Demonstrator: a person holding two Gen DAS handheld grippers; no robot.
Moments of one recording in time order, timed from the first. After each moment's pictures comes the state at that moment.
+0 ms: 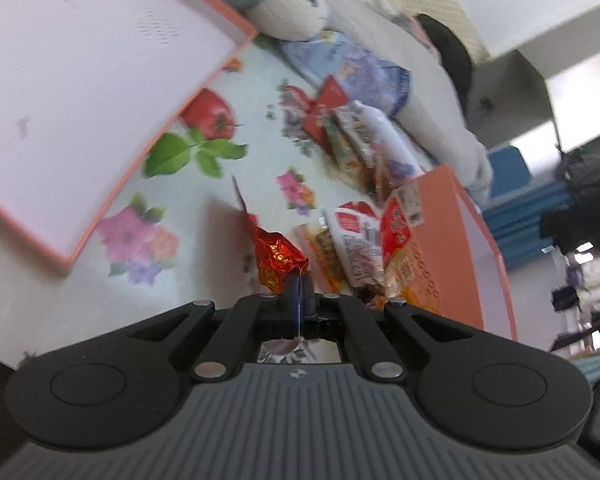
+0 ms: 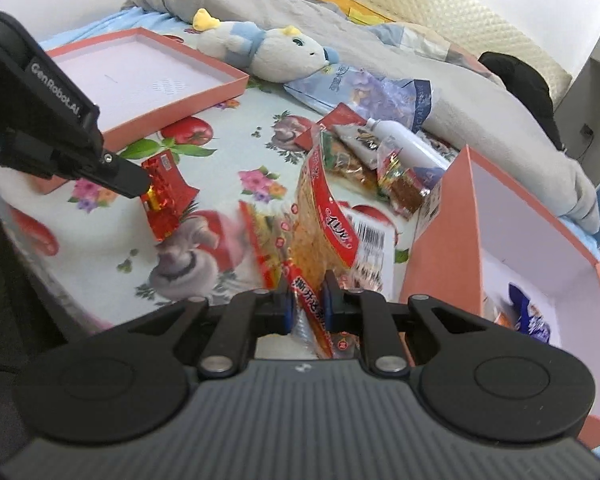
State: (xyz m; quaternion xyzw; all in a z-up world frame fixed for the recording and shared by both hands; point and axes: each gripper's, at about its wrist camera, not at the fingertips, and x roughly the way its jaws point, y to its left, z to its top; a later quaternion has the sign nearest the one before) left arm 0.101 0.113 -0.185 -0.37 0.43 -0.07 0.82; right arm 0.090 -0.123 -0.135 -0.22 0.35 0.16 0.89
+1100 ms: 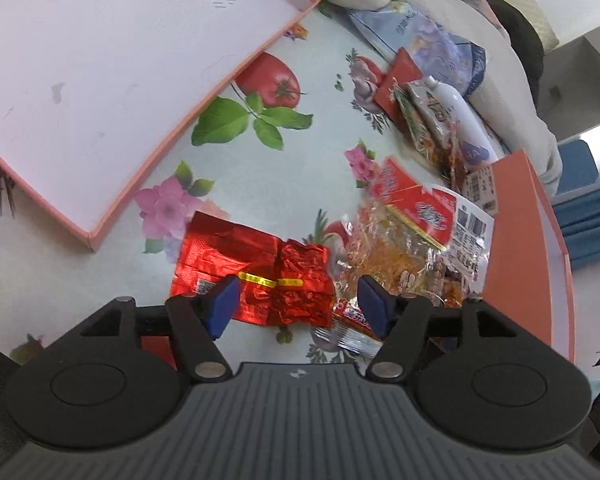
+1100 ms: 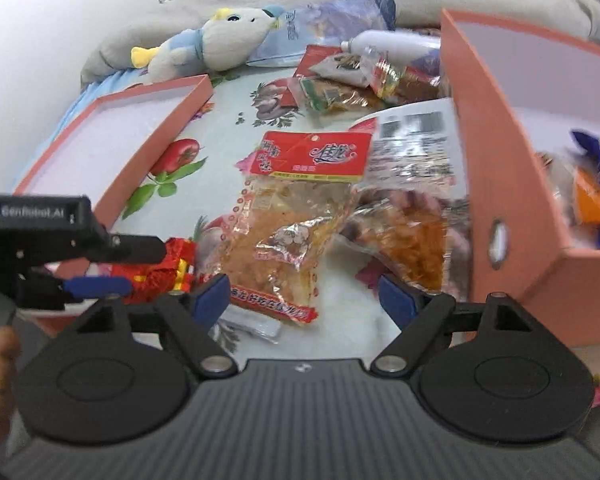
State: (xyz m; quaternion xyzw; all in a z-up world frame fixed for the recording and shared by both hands) left arm 0.122 0.100 -0.203 -0.34 0.50 0.01 0.80; right arm 0.126 -0.150 -0.167 0.05 0.45 0.15 0.88
